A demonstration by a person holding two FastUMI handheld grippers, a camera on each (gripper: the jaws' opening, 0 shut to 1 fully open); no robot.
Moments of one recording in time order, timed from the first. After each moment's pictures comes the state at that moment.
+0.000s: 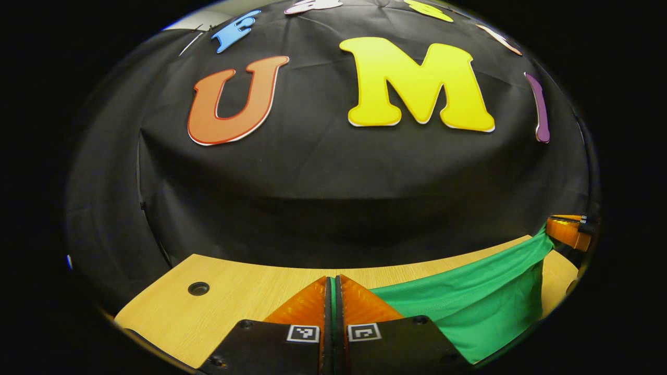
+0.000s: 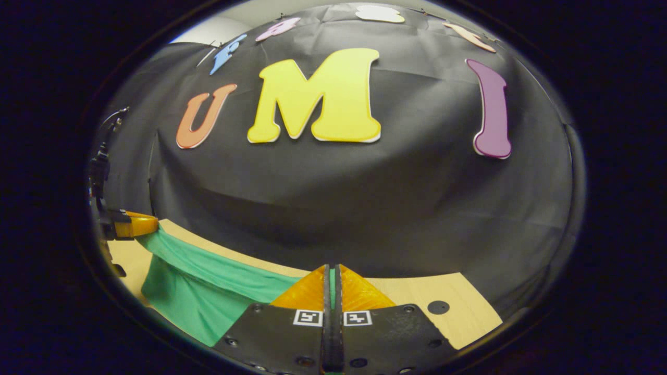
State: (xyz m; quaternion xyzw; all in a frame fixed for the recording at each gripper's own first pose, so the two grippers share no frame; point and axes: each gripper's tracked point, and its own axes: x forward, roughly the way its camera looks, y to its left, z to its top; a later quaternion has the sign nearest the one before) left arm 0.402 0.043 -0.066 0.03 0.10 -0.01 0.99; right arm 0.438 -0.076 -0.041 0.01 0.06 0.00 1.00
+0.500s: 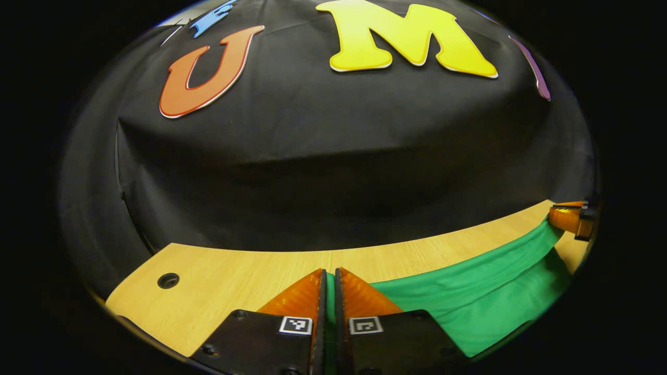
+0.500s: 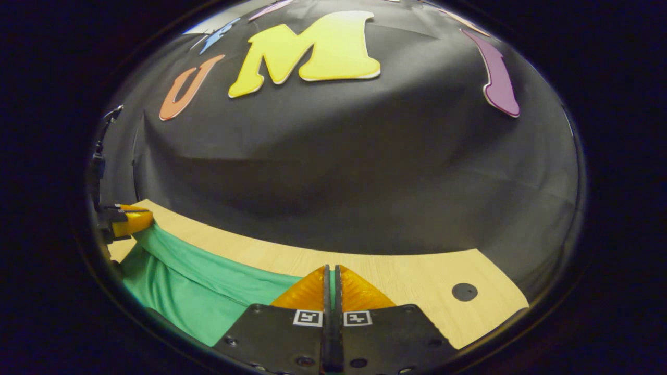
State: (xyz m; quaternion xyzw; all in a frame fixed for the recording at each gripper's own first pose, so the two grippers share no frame) left arm 0.455 0.041 -0.131 0.06 0.11 -0.01 0.99; right arm 0.486 -0.083 -0.125 0.01 0.12 -0.03 0.99
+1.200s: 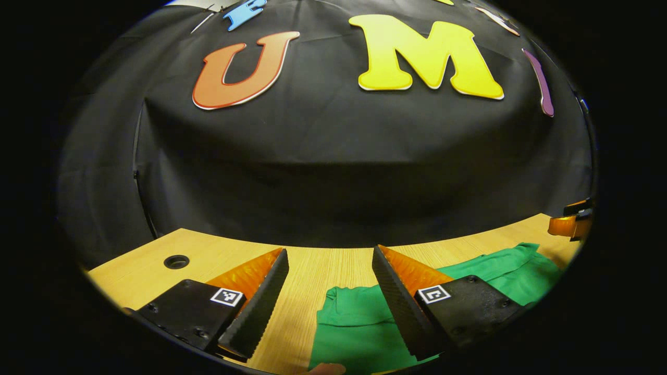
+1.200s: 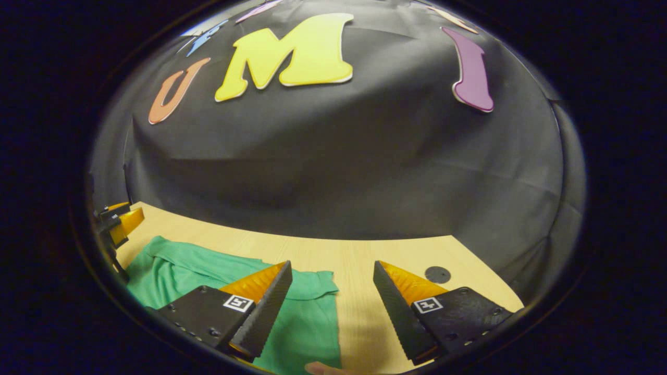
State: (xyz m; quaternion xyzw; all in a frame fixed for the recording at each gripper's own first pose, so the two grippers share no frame) left arm 0.414 0.059 -0.114 0.00 0.03 0.01 1.00; right arm 0.420 -0.108 -0.112 0.02 0.13 -0.07 0.99
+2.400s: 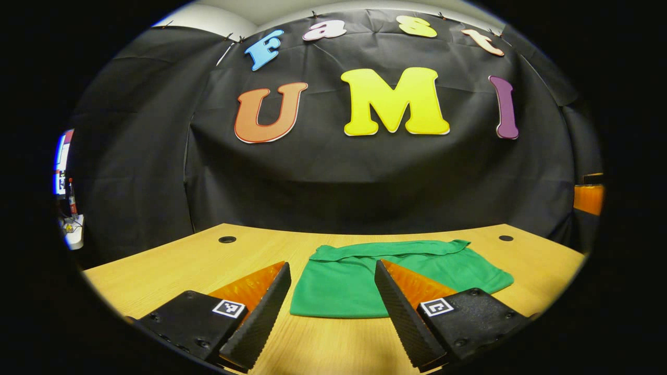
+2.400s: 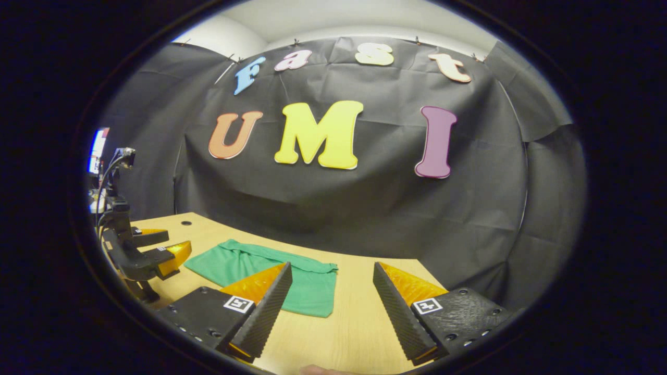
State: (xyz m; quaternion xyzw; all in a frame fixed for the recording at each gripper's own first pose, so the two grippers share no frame) left arm 0.180 -0.007 -0.097 -0.01 0.01 0.02 1.00; right arm 0.140 -0.091 -0.022 -0.02 0.01 -0.02 1.00
